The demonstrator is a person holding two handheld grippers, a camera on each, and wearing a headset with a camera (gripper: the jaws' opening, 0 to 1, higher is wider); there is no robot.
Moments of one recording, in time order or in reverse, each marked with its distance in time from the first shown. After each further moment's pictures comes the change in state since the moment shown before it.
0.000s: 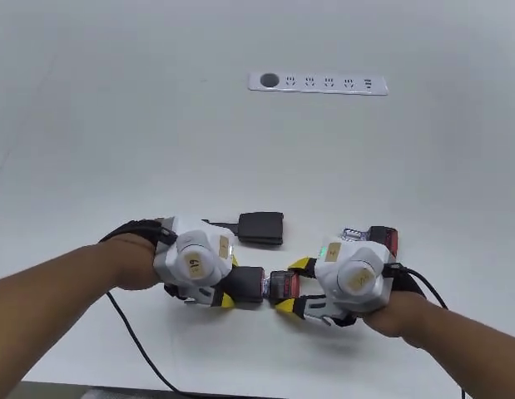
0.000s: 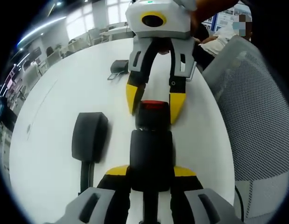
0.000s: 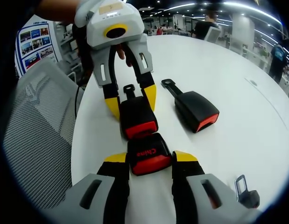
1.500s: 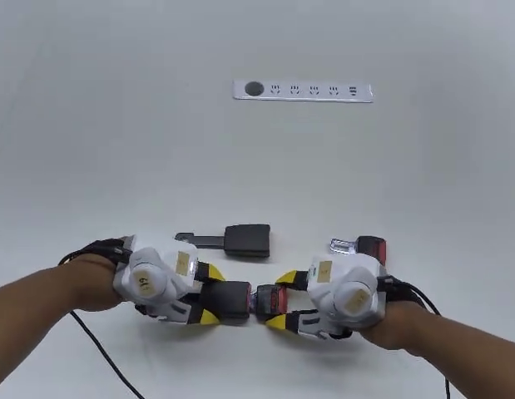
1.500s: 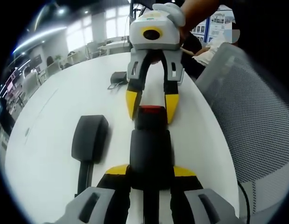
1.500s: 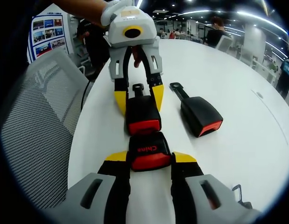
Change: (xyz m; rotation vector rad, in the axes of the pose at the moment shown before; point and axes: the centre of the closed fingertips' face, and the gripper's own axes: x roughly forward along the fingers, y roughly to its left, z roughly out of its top) left arm -0.002 -0.004 0.000 0.020 -0.163 -0.033; right arm -0.005 0.002 -0.002 -0.124 -0.030 0.059
